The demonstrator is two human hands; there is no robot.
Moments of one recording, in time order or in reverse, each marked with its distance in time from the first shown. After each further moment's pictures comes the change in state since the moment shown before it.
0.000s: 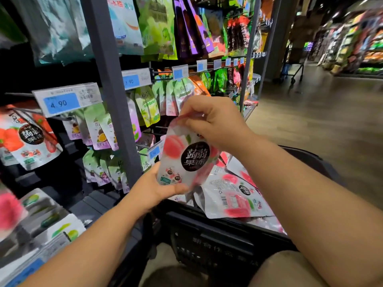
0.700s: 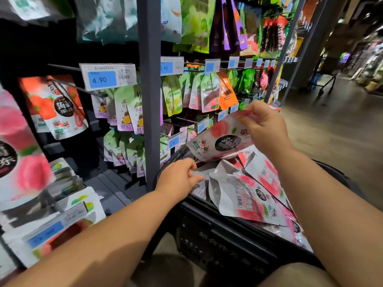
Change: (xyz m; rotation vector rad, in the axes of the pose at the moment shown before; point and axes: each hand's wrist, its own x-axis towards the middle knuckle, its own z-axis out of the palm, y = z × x) left_hand 0.027 -0.036 0.020 0.602 0.228 0.034; right_hand -0.015 0.064 0.001 0.124 0.158 0.322
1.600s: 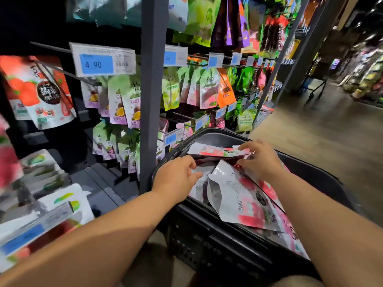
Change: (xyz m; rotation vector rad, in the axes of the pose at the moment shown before) left_hand 0.010 -0.010 0.006 0.018 0.070 0.056; right_hand -0.011 0.089 0.010 -0.607 -0.287 0.256
